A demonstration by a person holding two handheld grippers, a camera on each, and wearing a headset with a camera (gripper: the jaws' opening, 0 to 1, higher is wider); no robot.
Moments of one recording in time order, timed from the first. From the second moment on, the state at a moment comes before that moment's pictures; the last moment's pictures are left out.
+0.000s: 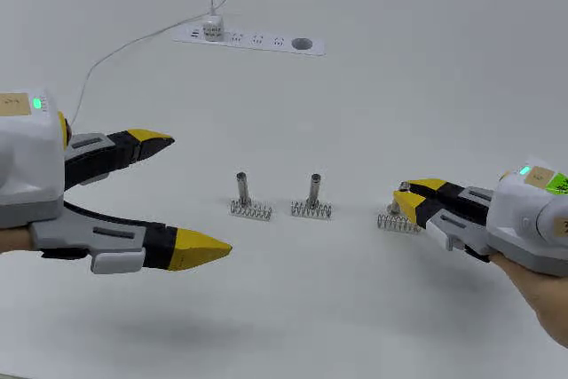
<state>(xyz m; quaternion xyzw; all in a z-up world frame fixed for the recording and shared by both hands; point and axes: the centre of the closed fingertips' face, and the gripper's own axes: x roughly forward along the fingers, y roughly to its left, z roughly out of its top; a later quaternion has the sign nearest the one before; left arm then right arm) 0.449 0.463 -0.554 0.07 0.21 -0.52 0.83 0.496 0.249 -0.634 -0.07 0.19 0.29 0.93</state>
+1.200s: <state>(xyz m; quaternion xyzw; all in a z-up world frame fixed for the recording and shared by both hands) 0.440 0.466 -0.559 0.08 0.22 -0.51 0.83 0.467 0.246 -0.677 -0.21 0.30 0.45 0.82</state>
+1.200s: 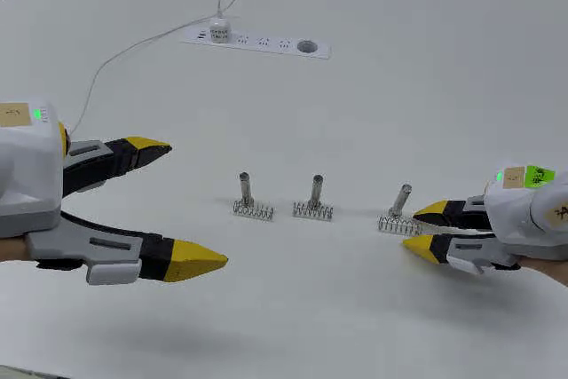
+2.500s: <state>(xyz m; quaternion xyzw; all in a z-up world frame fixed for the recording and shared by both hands) 0.441 0.459 -0.544 0.07 0.20 -0.52 0.83 0.445 0.255 -0.661 -0.21 0.31 0.47 0.80</state>
